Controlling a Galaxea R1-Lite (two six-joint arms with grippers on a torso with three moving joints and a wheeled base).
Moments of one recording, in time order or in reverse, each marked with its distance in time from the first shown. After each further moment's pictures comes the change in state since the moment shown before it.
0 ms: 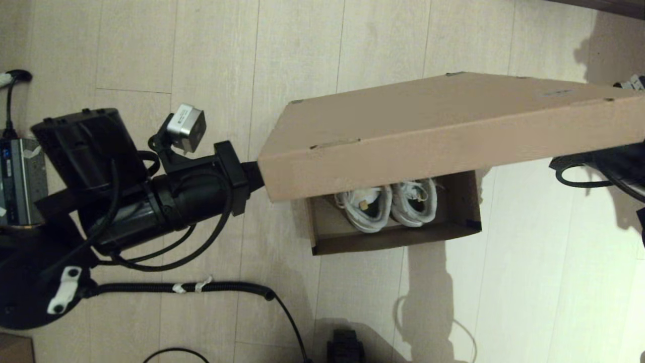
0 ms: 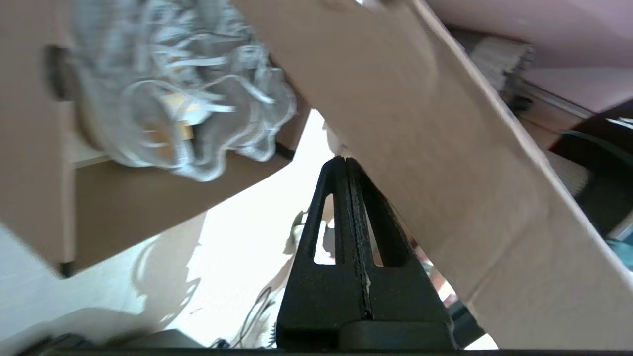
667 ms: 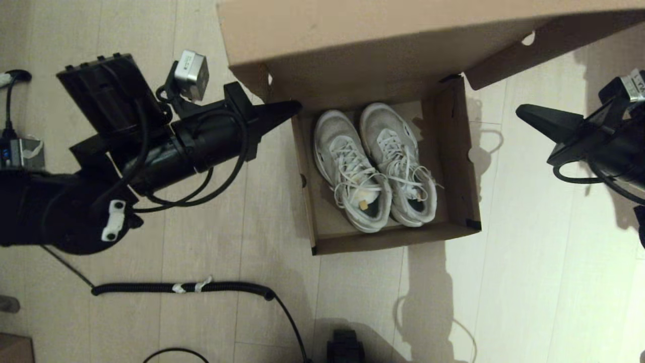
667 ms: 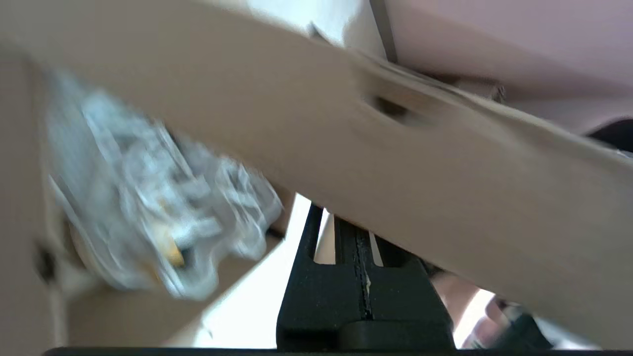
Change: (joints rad) left arm 0.031 0.150 -0.315 0.004 0.007 0.002; right arm 0.007 0.004 -0.005 0.000 0.001 -0.062
